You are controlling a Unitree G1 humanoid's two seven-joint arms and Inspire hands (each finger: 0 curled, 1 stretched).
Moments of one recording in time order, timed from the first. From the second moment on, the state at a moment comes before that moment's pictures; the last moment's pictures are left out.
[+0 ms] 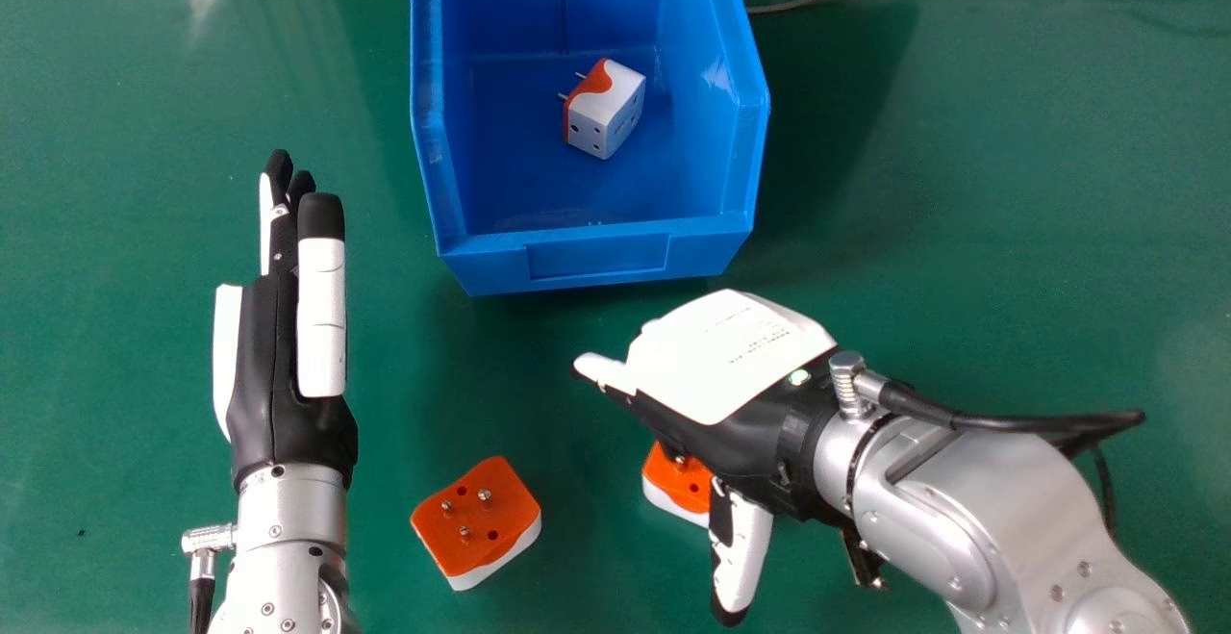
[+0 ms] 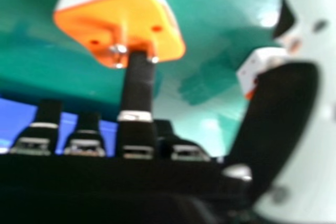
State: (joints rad) left arm 0.07 0.02 0.13 0.10 -0.04 -0.25 0.04; right arm -0.18 -0.36 0.52 -0.48 -1.19 0.10 0.93
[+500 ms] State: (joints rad) left arm 0.07 0.03 0.13 0.10 -0.04 -0.25 0.04; right arm -0.18 -0.35 0.48 -0.60 -1.19 0.11 1.05
